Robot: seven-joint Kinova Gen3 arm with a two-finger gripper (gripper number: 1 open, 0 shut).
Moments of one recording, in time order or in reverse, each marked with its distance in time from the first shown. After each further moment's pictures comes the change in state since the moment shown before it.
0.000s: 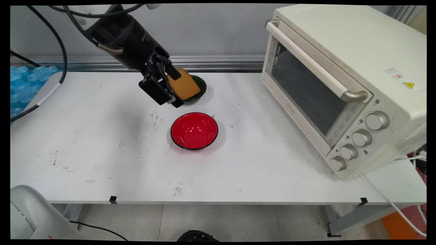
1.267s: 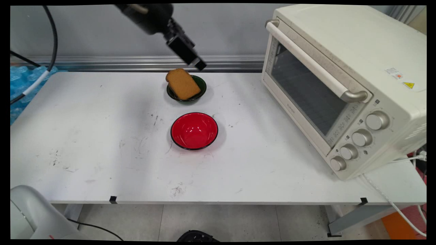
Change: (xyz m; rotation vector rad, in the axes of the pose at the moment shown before) arm 0.050 -0.041 -0.009 0.051 0.091 -0.173
